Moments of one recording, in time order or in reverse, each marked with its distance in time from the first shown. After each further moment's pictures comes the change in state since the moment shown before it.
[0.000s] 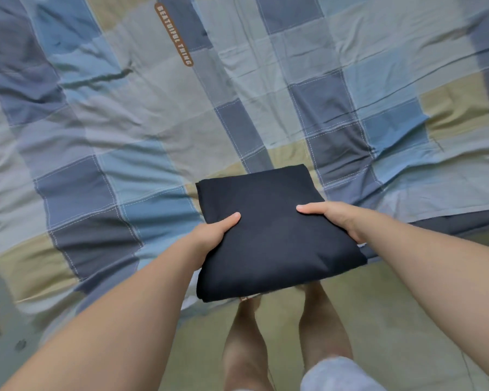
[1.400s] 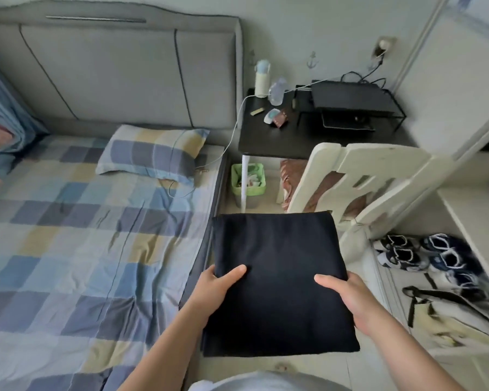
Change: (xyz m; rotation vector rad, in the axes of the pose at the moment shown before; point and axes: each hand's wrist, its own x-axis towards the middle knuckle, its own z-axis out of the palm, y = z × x) left_hand -0.401 -0.178 0.401 0.902 -0.555 0.832; right_hand -0.434 0.580 -0.020 1.247 0.750 -0.896
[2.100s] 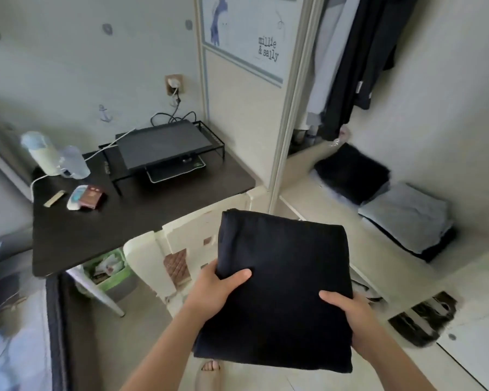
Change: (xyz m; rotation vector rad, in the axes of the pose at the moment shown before) left_hand 0.161 0.153 0.362 0.505 -0.598 0.309; right_hand 0.003 -0.043 -0.267 0.535 0.593 -0.154
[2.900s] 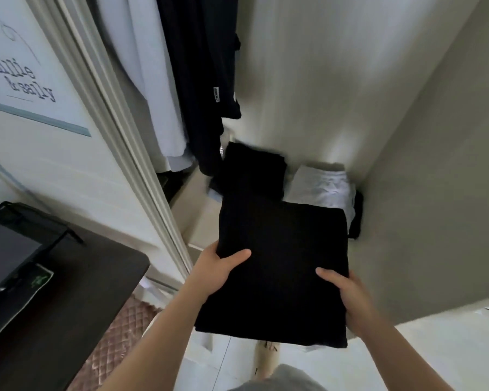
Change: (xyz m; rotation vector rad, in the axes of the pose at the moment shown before) left_hand 0.327 0.150 0.188 0.246 -0.601 0.040; right_hand 0.164 -0.106 -0.104 0.392 0.554 -0.116
